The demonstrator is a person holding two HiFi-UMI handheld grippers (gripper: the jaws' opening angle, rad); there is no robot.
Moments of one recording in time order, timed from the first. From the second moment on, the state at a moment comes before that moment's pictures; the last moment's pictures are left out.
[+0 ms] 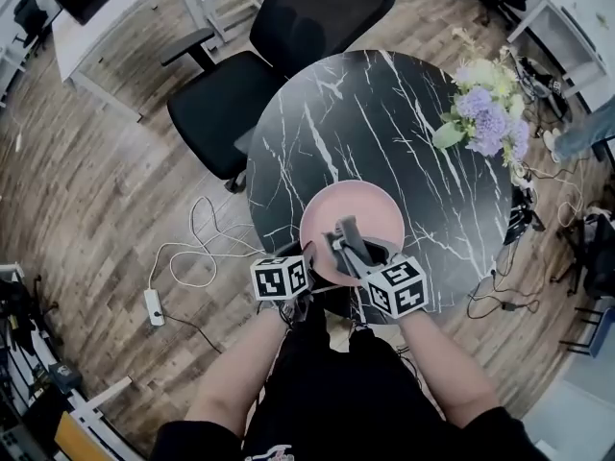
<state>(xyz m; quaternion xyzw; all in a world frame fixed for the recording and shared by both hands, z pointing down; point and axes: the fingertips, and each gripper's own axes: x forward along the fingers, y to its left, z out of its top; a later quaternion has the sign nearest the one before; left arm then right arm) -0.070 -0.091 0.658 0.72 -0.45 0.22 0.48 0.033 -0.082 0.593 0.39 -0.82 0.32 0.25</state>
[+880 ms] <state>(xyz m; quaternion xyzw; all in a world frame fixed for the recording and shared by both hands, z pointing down) -0.071 -0.098 0.656 0.69 -0.50 0.19 0.50 0.015 -0.042 0.646 0.31 -0.80 0.37 0.37</state>
